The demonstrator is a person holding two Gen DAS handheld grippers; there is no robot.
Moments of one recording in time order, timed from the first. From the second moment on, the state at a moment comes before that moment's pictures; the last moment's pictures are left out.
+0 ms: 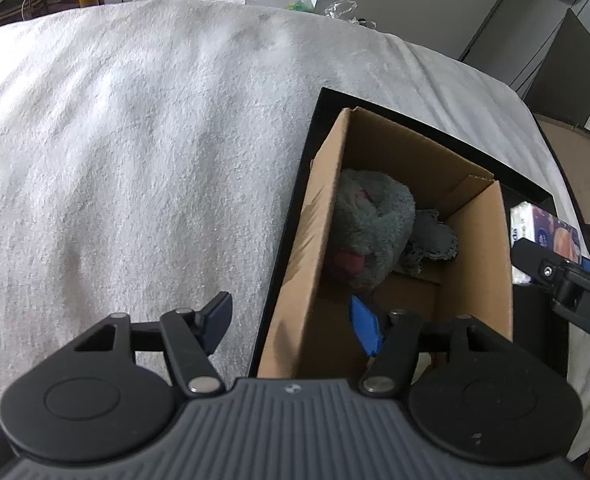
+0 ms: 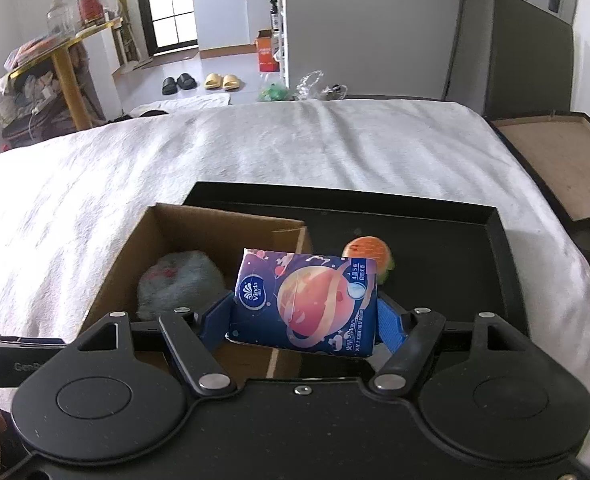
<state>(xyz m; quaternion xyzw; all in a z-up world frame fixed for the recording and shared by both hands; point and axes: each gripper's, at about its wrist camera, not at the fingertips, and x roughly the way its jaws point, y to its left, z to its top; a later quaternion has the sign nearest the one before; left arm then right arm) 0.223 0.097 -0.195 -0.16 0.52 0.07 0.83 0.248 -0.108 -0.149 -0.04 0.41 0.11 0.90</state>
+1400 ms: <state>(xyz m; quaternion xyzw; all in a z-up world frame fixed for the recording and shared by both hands) 0.224 0.092 -0.192 -0.16 0.52 0.07 0.83 0.241 -0.143 -0.166 -0.04 0.43 0.07 0.90</state>
